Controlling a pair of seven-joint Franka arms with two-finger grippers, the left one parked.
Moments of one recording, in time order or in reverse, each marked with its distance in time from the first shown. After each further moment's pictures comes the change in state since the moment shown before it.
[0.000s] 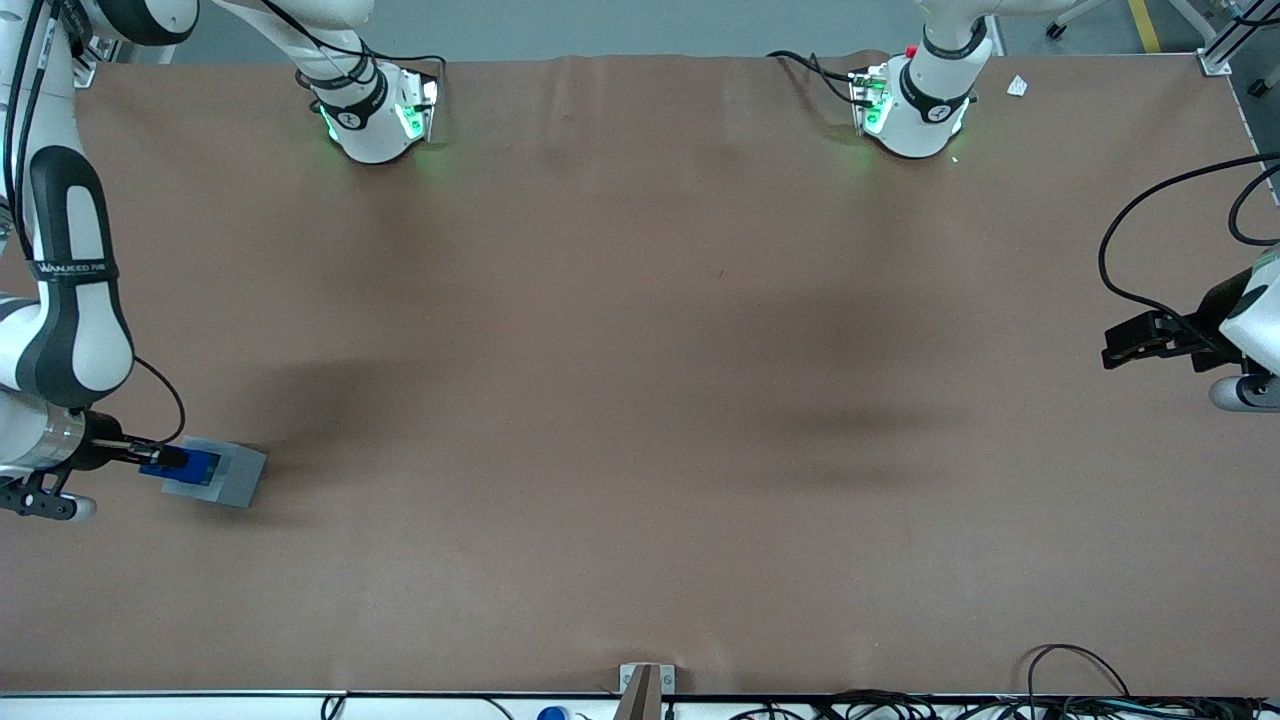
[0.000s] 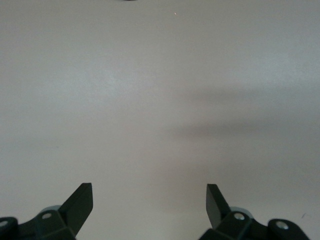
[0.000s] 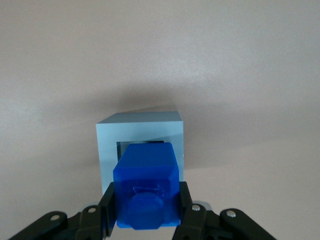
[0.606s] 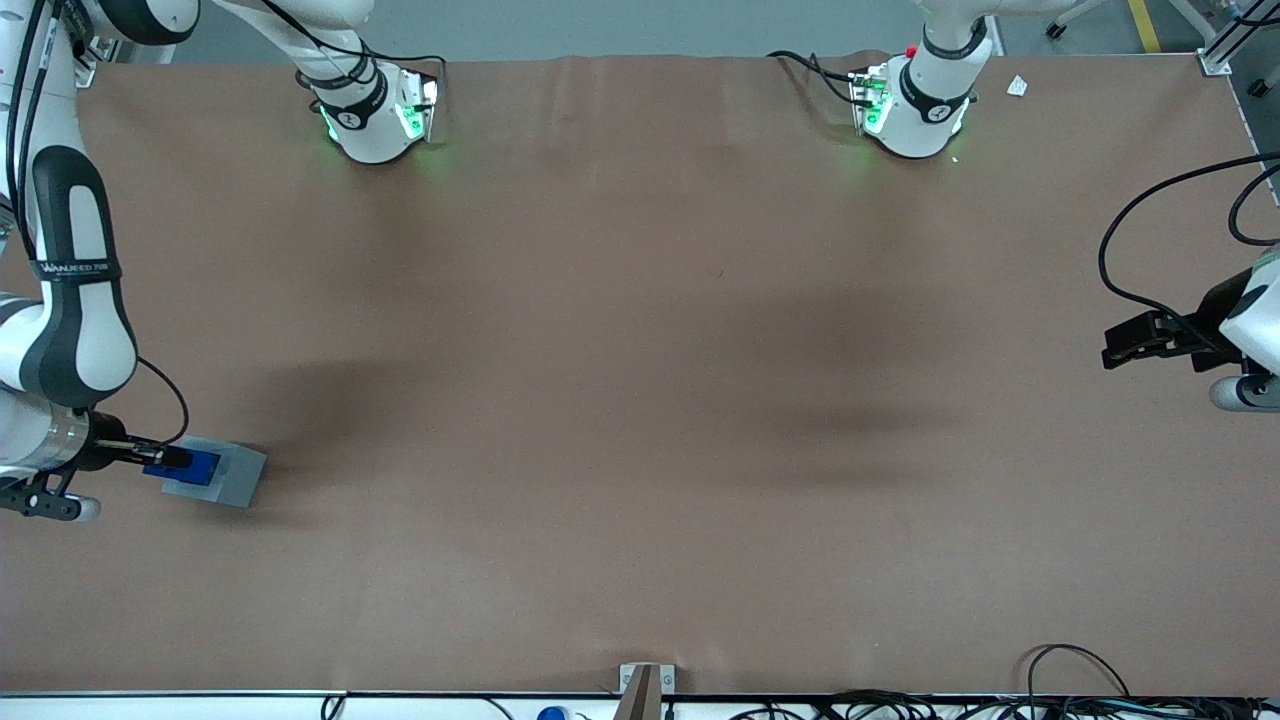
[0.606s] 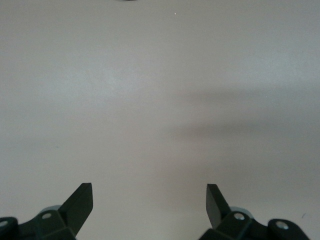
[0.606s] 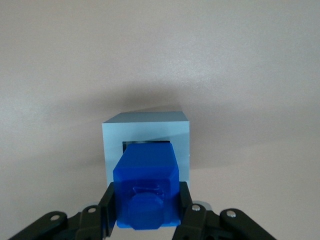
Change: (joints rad) arm 0.005 0.000 0.006 0.000 0.000 0.000 0.001
